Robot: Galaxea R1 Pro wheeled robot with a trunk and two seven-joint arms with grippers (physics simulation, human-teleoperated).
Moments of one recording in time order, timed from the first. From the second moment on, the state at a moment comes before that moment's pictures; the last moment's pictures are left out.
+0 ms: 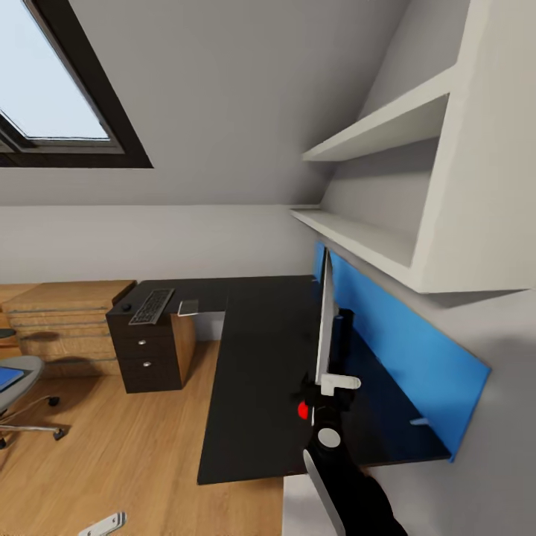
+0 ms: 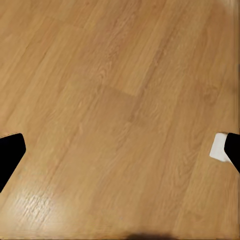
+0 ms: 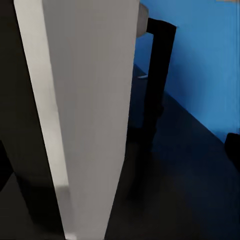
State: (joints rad) left arm -0.15 0.02 0.40 -0.71 0.03 0.18 0.13; right arm -0.36 0.17 0.30 -1.13 0.00 0.13 -0.58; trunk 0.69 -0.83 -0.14
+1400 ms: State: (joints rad) left arm -0.15 0.02 0.39 -0.71 0.02 0.19 0.13; right arm -0.36 0.17 0.30 -1.13 0.00 0.12 -0.57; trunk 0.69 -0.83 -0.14
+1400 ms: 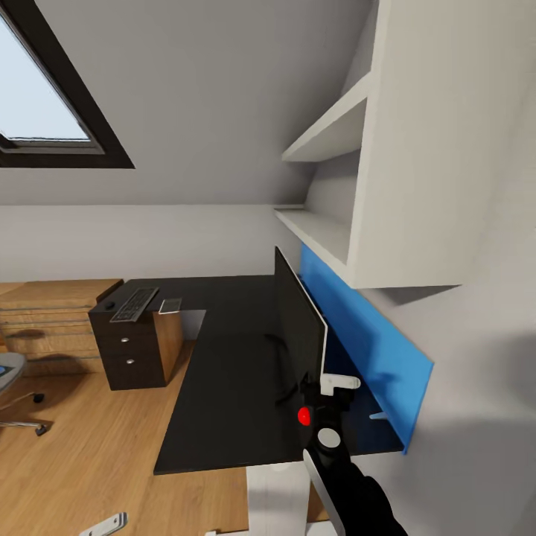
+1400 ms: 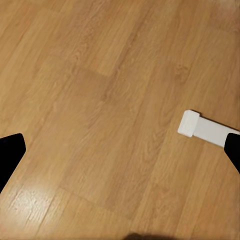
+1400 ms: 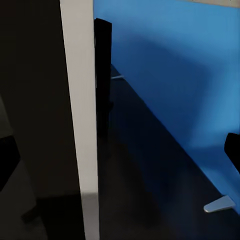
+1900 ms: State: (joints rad) left arm -0.15 0.02 0.39 -0.71 0.02 0.19 0.14; right arm -0.36 0.17 0.31 -1.13 0.00 0.12 -0.57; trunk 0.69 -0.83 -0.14
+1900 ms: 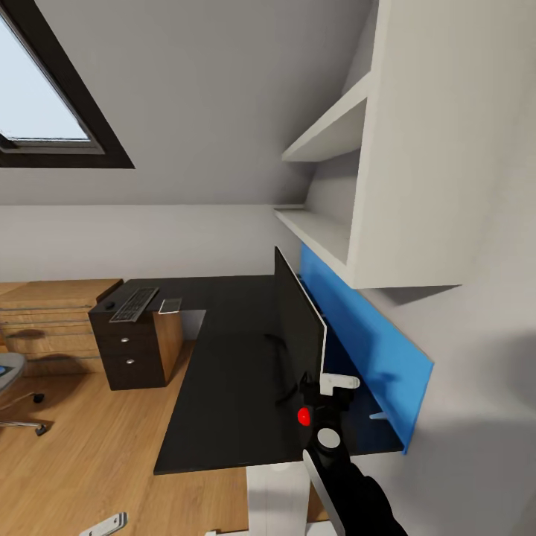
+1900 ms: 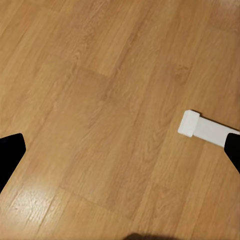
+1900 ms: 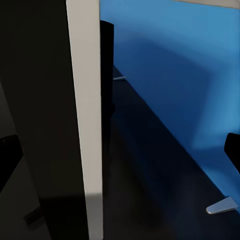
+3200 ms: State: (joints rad) left arm -0.15 0.02 0.39 -0.68 0.02 0.19 0.14; right arm -0.36 0.17 0.31 -1.13 0.00 0.12 -0.57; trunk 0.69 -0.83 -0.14
